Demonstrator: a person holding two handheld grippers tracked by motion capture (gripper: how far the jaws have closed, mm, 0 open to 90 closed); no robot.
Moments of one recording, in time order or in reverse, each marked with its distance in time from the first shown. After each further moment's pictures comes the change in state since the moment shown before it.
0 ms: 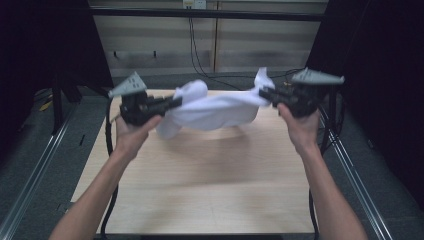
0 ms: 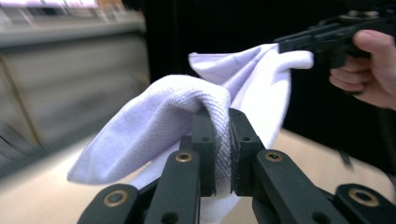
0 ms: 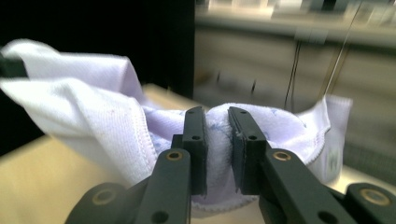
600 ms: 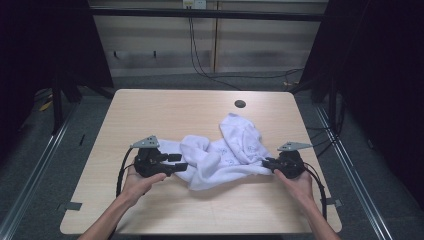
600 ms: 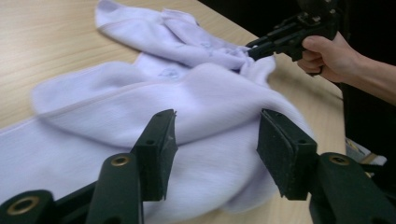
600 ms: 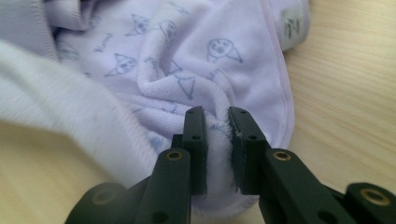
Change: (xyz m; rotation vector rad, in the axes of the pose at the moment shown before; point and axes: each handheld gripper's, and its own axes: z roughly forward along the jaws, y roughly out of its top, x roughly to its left) left arm 0.009 -0.128 0.016 0.220 -0.137 -0.196; right arm -0.020 -0.192 0.018 0.413 -0.051 0.063
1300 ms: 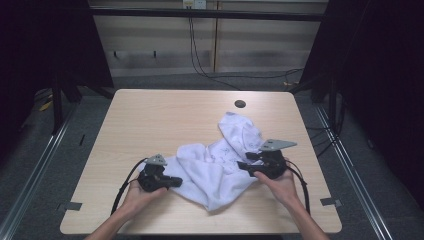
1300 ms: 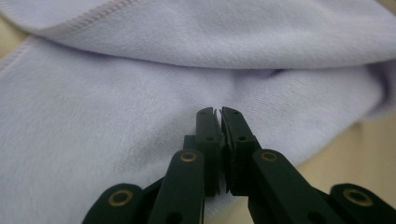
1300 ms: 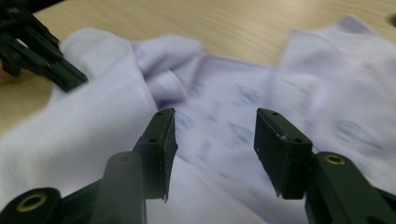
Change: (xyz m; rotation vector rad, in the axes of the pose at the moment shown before) left arm -0.004 -0.054 0.022 0.263 0.049 -0.014; right arm 0.071 0.039 0.000 -0.123 0.196 -0.119
